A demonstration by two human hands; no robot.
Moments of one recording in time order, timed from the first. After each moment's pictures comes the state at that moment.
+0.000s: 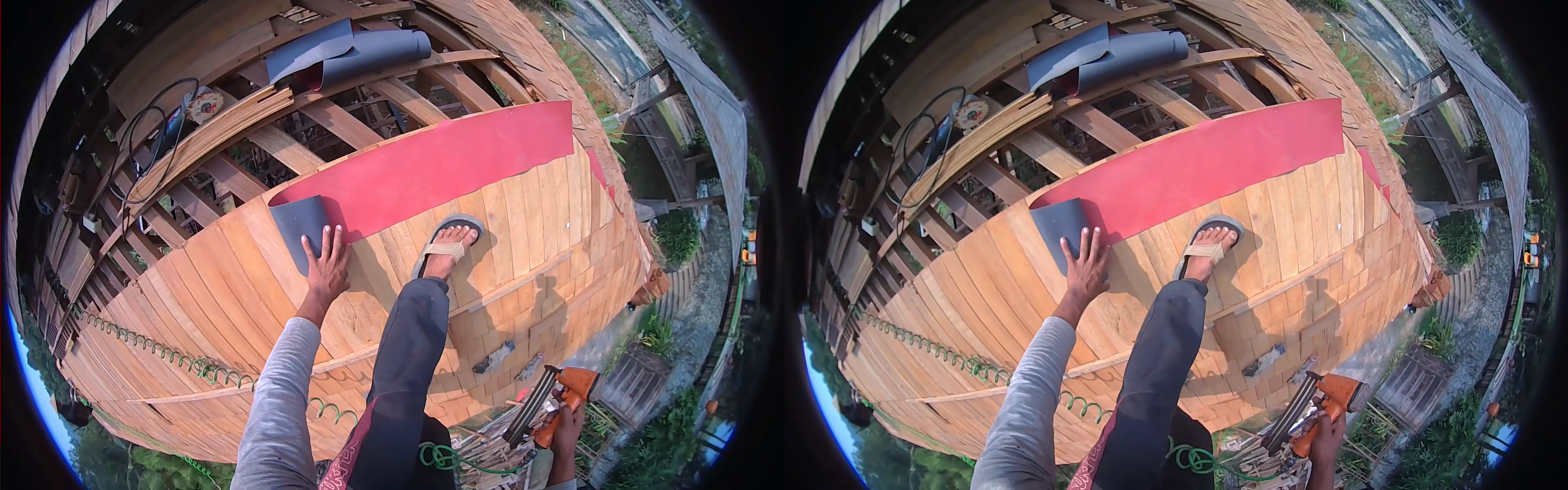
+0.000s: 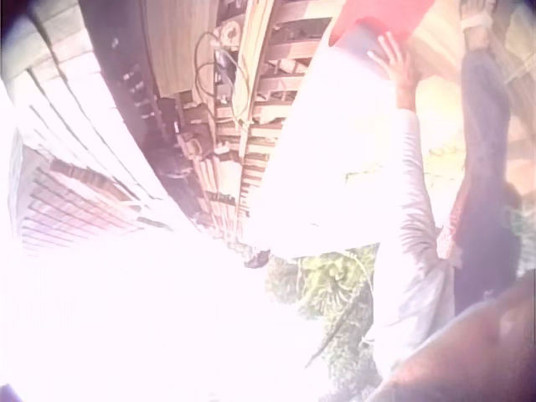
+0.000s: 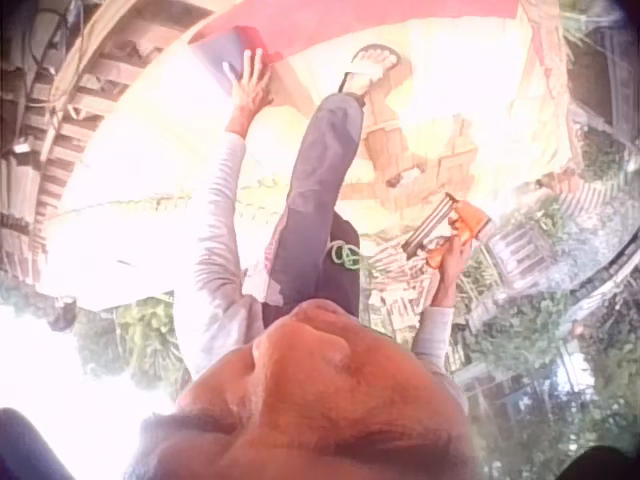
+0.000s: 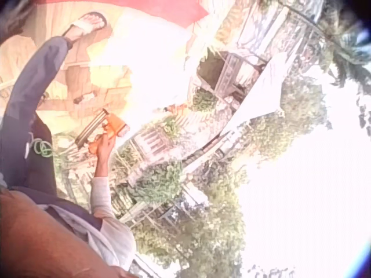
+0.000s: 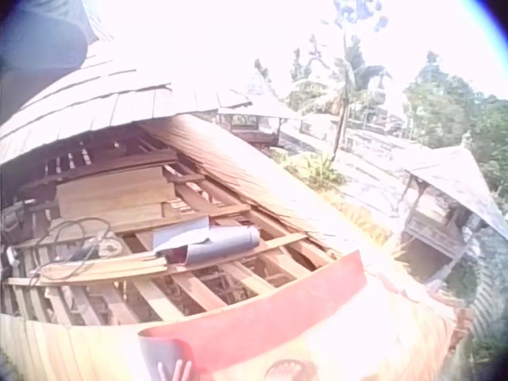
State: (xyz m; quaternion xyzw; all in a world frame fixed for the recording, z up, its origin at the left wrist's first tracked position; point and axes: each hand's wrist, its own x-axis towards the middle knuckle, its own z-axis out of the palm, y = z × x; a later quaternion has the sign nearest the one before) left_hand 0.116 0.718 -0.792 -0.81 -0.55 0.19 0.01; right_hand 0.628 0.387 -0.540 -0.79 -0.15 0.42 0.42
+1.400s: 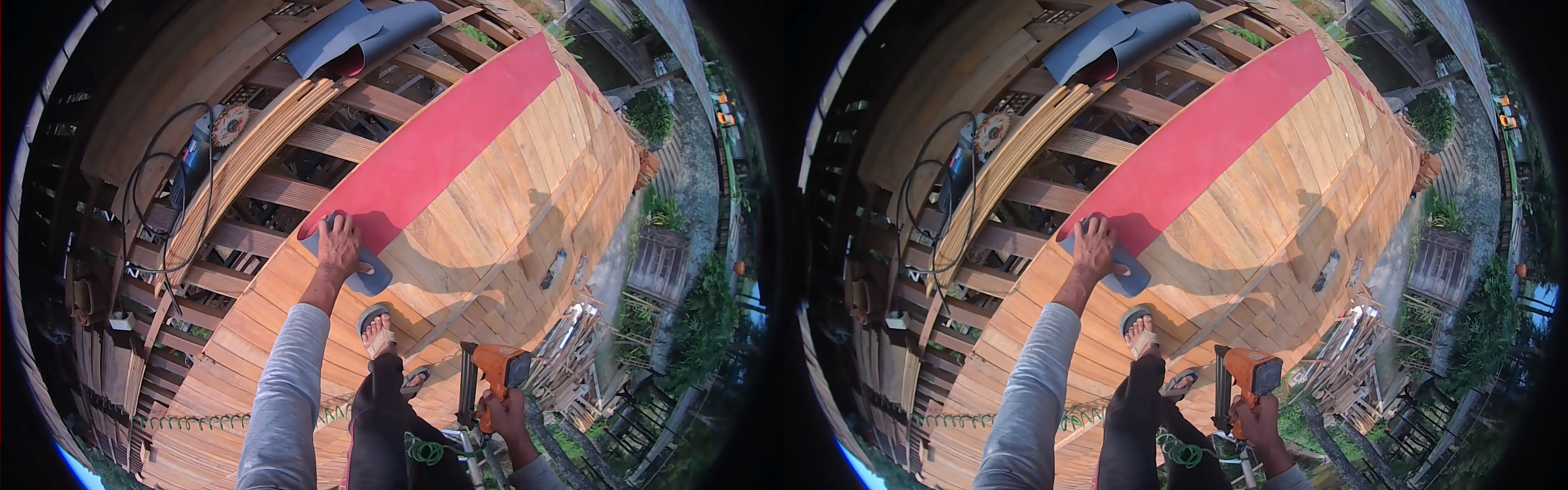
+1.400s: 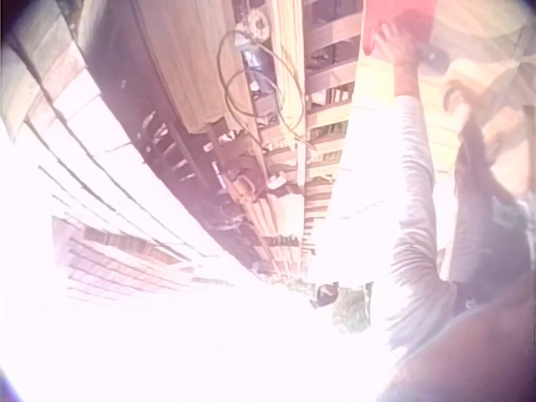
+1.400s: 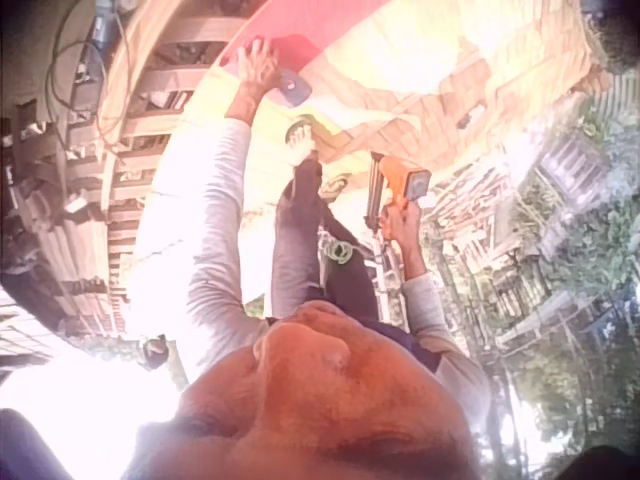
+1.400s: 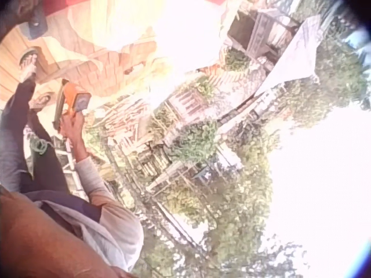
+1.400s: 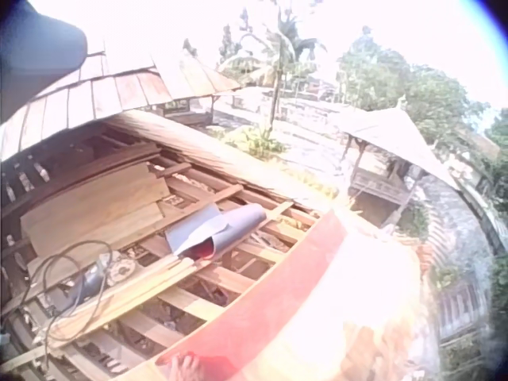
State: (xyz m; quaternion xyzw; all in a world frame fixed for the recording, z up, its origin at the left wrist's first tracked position) left_hand -0.090 0.812 -0.698 -0.85 -0.39 0.32 -0.16; right_hand 0.092 0.390 -0.518 -0.73 -0.10 0.54 0.41
